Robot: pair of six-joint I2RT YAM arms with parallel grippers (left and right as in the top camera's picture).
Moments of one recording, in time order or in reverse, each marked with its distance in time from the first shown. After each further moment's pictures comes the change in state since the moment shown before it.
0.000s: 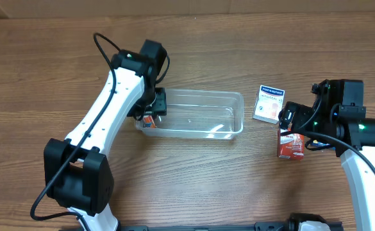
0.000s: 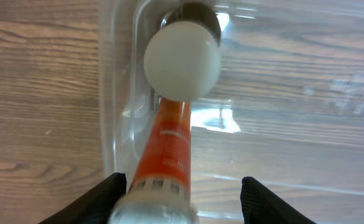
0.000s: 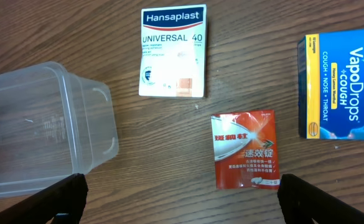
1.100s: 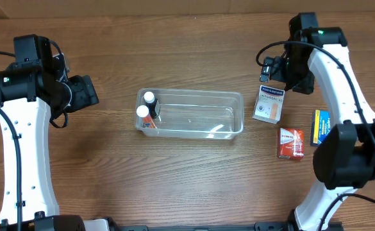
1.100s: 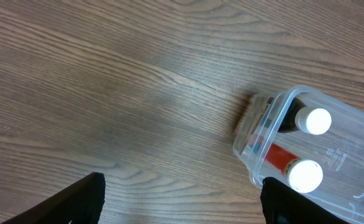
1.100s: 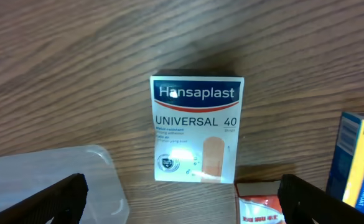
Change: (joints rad) left arm 0.520 -0.342 -0.032 0.013 0.114 0.207; right arm 0.112 0.787 0.707 -0.238 0.091 0.075
